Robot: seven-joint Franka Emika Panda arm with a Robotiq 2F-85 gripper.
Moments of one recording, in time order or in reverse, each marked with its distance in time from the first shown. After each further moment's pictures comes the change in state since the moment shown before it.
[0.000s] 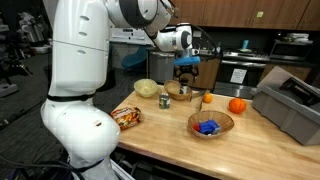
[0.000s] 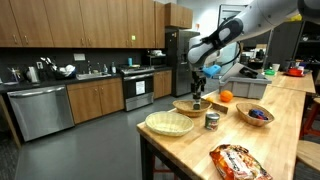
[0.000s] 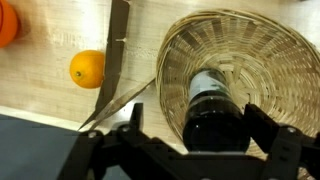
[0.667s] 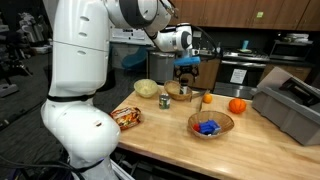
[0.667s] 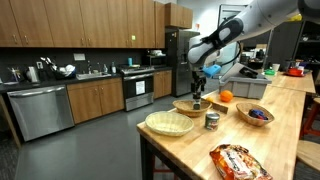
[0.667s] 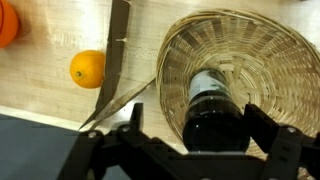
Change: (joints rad) arm 0.000 -0.001 0.000 0.000 0.000 0.000 0.000
